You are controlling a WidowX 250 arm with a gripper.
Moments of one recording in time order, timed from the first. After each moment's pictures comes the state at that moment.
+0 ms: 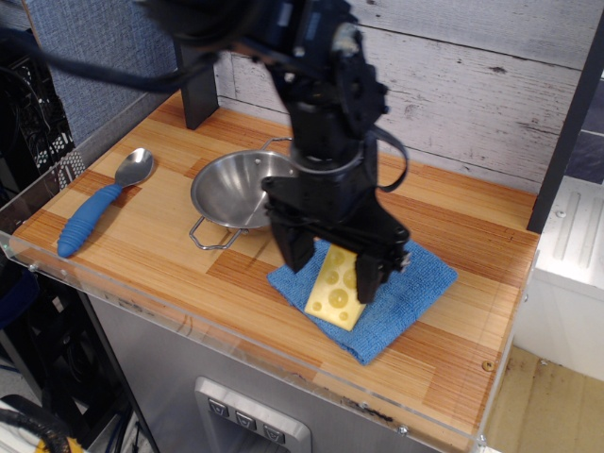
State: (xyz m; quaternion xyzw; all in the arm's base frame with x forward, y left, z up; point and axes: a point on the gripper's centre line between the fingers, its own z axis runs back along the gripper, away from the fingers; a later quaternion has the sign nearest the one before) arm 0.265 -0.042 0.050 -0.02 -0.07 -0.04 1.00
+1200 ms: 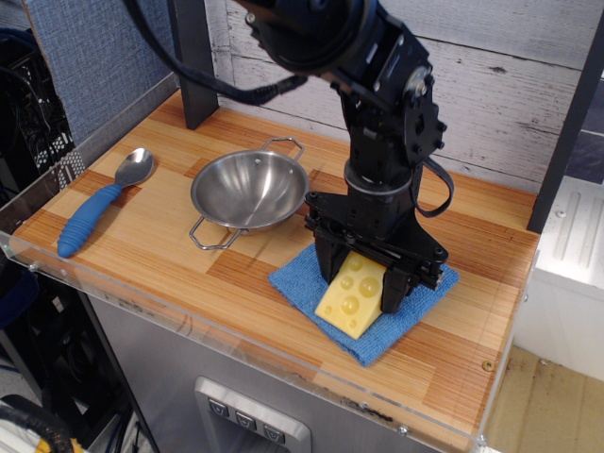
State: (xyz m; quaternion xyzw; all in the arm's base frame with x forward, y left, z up) arm 0.280 -0.058 0.032 0.00 -0.05 -0.06 1.00
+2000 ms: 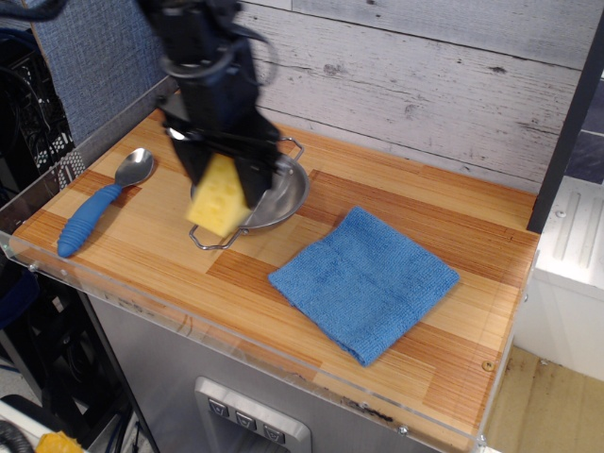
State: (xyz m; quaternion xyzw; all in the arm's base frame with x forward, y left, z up) arm 0.276 0.082 0.075 -0.01 -0.09 0.00 1.00
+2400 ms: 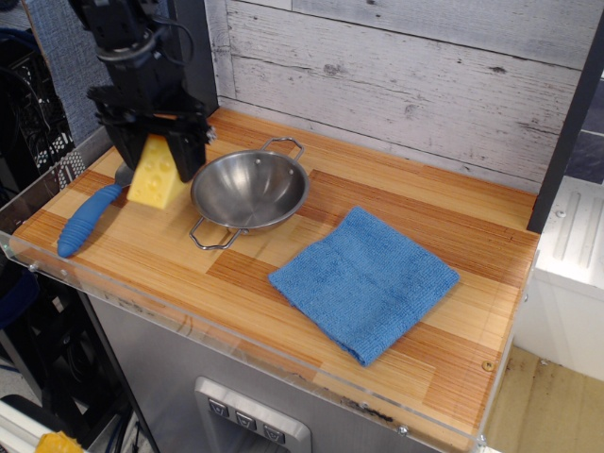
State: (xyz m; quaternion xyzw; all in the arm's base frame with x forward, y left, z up) arm 0.290 0.145 0.061 -0.01 -0.07 0.07 1.00
